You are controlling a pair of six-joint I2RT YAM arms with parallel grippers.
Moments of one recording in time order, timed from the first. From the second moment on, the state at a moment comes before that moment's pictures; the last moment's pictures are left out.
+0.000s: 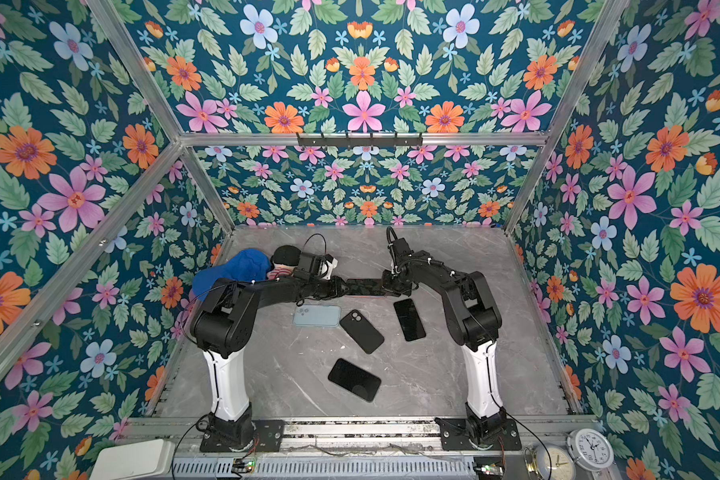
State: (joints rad) left arm -0.40 2.03 1.18 -0.02 0.49 -0.48; right arm 0.41 2.14 1.54 -0.63 -0.30 0.59
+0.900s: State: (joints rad) left arm -0.42 1.94 1.09 -0.03 0.47 -0.50; right arm 0.40 2.18 1.76 -0.70 -0.28 0.33
